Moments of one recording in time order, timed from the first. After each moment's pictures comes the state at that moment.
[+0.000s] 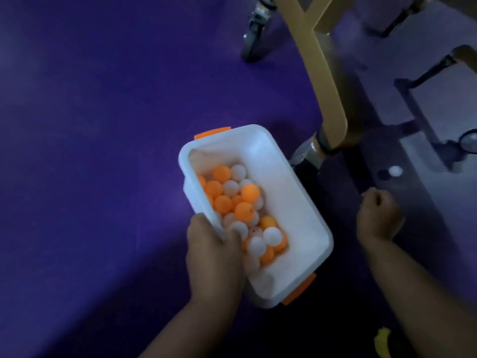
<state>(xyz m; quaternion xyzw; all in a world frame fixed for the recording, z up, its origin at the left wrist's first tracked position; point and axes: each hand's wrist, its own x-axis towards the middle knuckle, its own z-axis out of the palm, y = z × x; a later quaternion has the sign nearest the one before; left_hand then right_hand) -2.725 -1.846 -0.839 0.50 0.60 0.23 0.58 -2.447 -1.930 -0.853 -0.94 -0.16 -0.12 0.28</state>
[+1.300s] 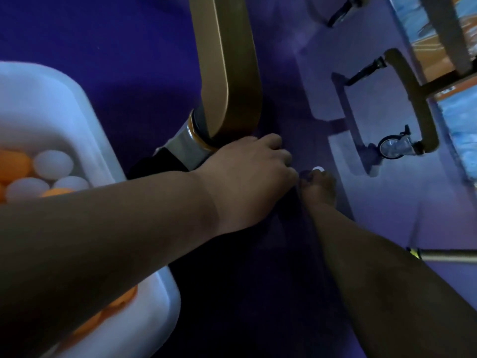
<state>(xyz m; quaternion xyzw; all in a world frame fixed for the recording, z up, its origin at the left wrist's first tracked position) -2.437 -1.816 -0.843 0.95 0.02 0.24 0.20 -2.183 -1.951 -0.909 -0.97 -0.23 -0.05 -0.04</state>
